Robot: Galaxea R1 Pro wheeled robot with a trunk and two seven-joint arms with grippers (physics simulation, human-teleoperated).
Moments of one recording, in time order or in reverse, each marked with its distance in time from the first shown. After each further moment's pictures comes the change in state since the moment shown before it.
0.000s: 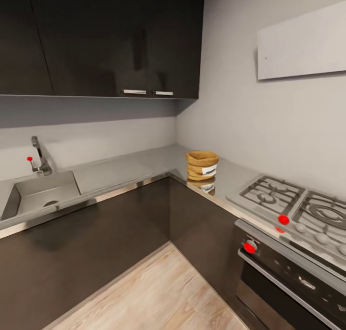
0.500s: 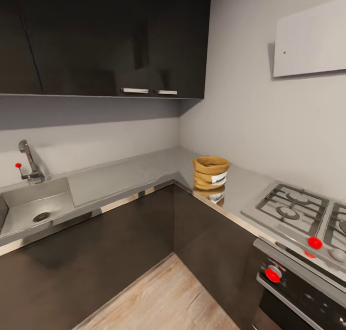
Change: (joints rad) left arm 0.000 0.000 0.001 0.000 0.000 -0.002 0.000; right arm 0.000 -0.003 0.000 0.000 0.001 -0.001 -0.001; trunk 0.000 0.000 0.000
